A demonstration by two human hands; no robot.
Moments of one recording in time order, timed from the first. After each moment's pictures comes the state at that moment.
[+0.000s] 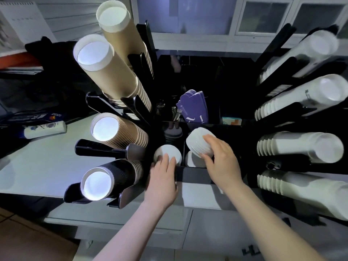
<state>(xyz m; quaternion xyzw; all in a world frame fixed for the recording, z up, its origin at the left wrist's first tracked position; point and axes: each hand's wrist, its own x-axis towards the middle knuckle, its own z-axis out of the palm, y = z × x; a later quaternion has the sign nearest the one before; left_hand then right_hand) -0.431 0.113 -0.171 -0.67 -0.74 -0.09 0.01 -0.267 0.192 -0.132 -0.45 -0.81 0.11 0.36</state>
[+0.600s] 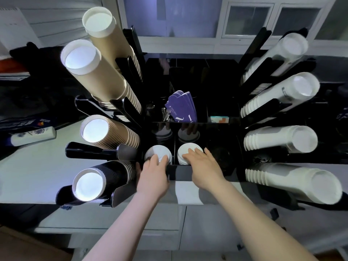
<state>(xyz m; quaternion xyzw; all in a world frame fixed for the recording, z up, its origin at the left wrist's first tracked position) -0.430 0.118 -0.157 -0.63 -0.78 -0.08 -0.02 -0.276 0.190 -0.152 -0.46 -0.88 0.05 0.07</state>
